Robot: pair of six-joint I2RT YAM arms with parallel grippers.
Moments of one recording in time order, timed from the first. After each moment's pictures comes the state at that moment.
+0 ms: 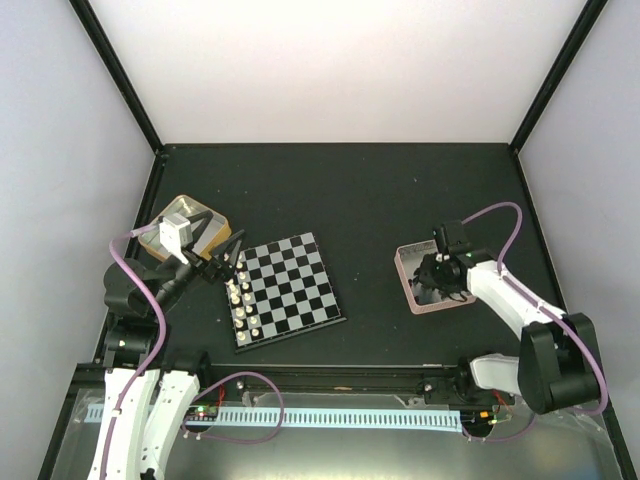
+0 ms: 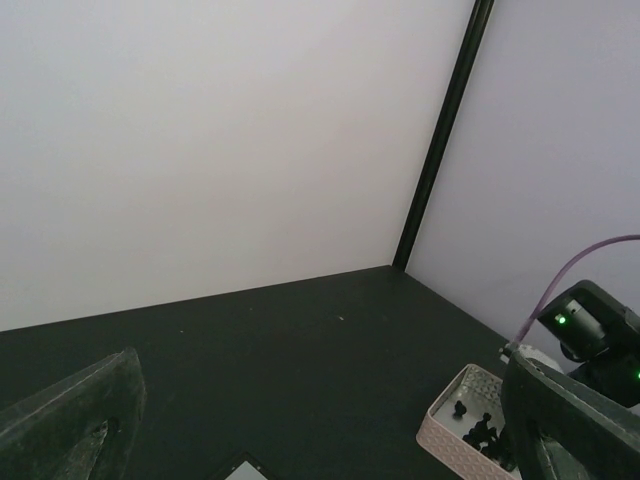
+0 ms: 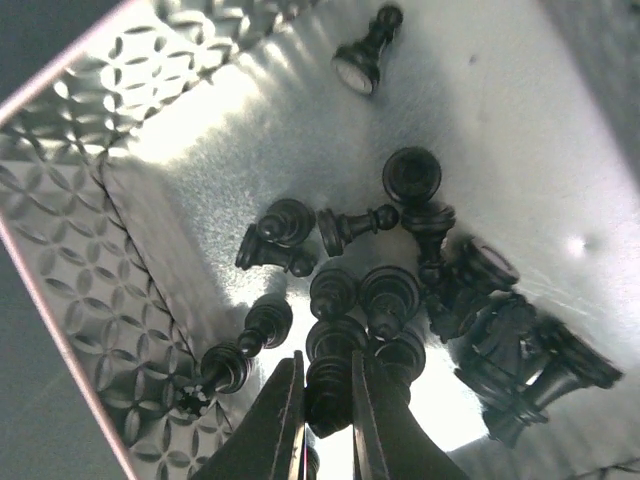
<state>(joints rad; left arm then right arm) -0.06 0.43 0.71 -0.21 0.57 -0.26 0.25 1.28 0.67 -0.59 -0.02 0.55</state>
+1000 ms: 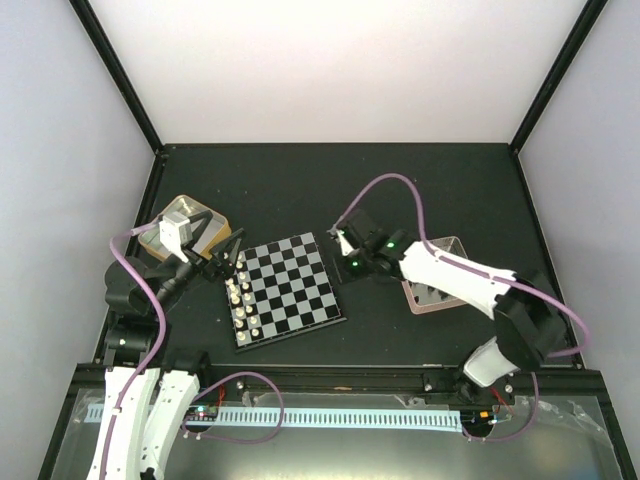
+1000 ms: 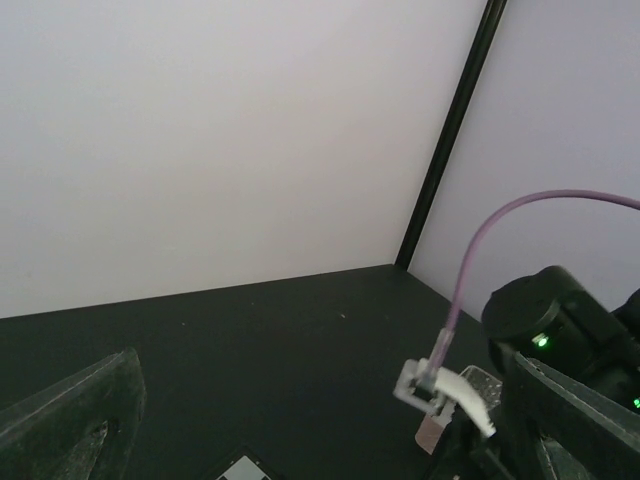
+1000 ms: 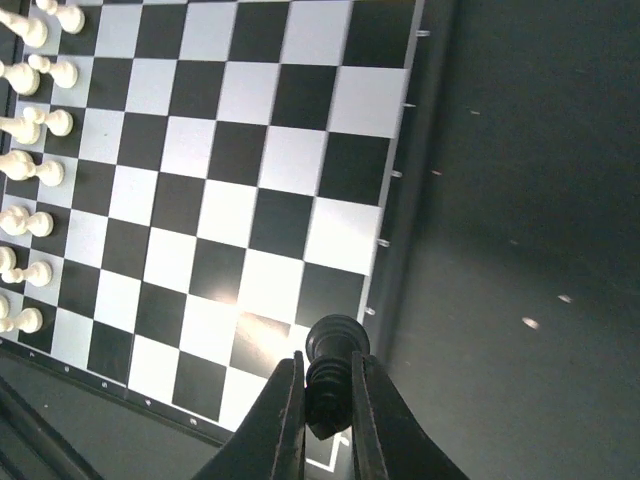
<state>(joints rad) -0.06 0.43 0.71 -0.22 0.56 -0.28 0.80 1.50 1.05 -0.55 -0.15 0.43</state>
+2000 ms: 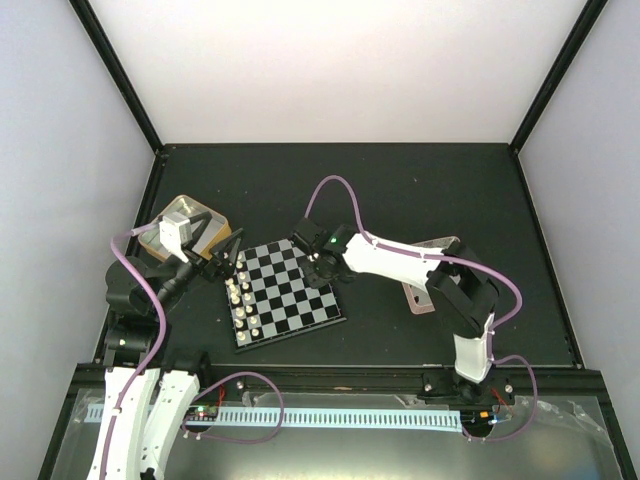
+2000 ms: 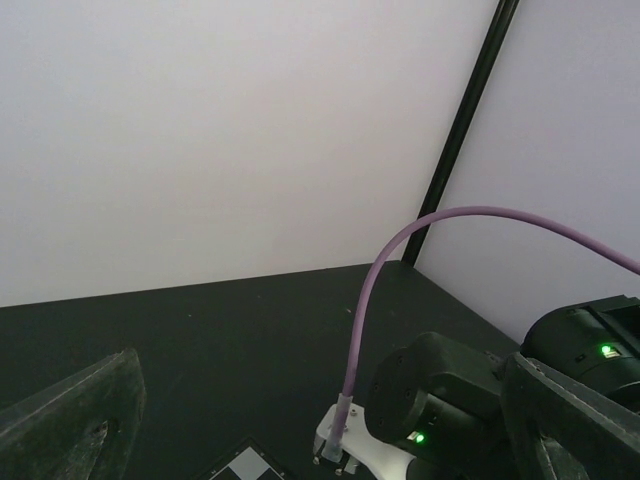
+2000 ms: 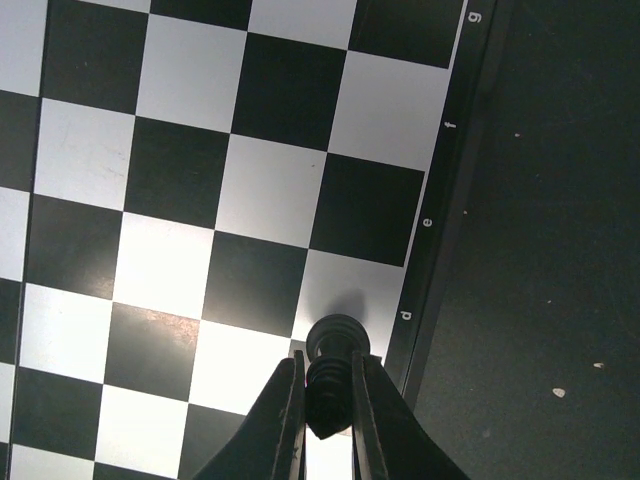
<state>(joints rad) -0.06 0.43 0.71 -0.24 0.54 -0.28 0.96 1.90 1.42 -0.76 0.11 0.43</state>
